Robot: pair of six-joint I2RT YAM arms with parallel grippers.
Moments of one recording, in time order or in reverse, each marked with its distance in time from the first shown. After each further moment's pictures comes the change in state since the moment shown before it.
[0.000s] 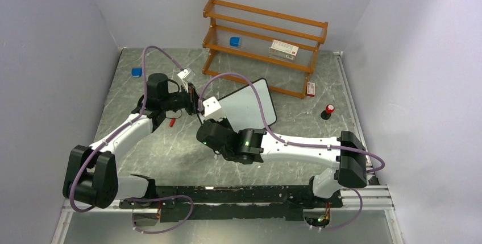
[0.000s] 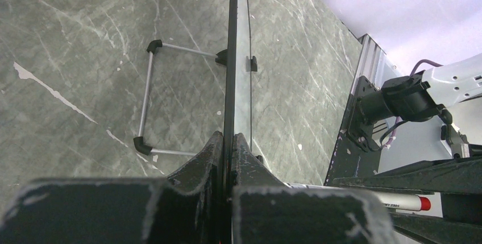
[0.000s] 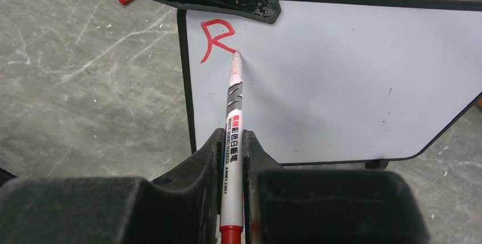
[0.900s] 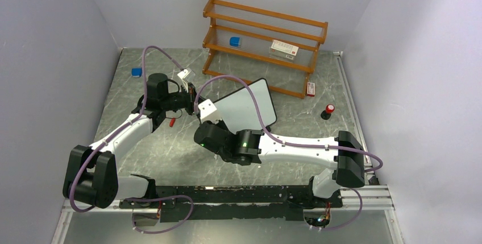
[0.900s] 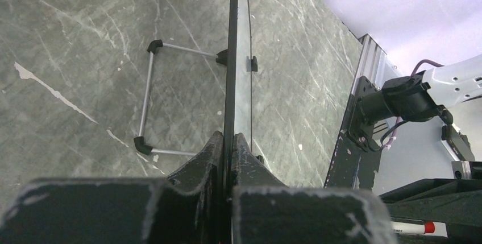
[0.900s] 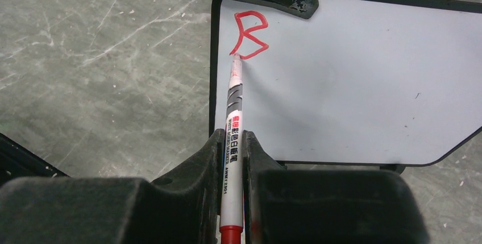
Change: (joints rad) left arm 0.000 0.000 0.000 0.000 0.000 0.000; right arm 0.014 0.019 0.018 -0.006 -0.063 -0.011
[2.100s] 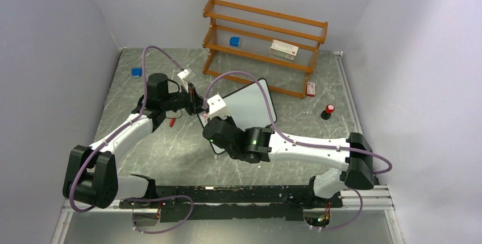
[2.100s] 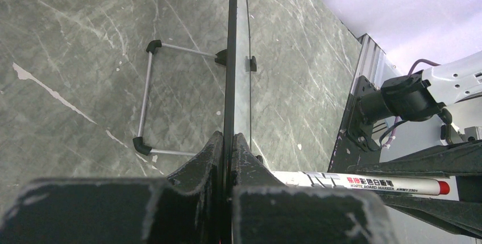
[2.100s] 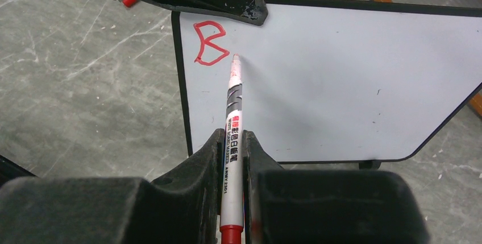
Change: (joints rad) left arm -0.001 0.000 0.000 0.000 0.000 0.001; right arm -0.027 -0.083 -0.045 0.008 0.030 -0.017
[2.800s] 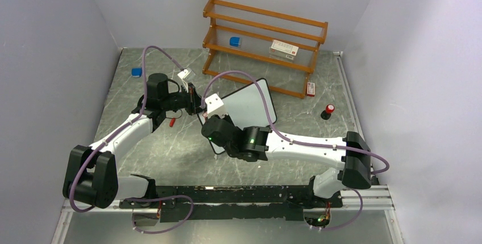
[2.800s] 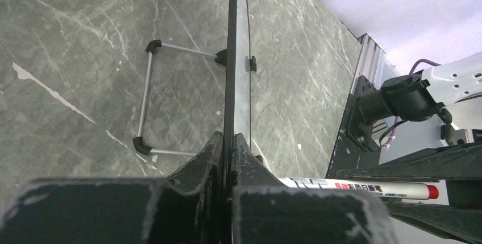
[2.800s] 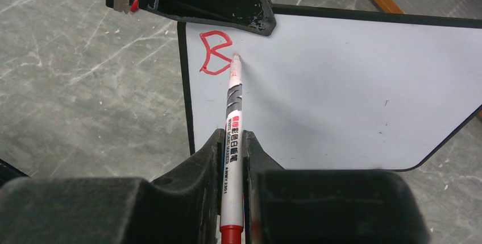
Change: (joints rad) left arm 0.000 0.000 0.001 -0.002 0.000 0.000; right arm -0.016 0.017 0.000 0.045 -0.023 -0.027
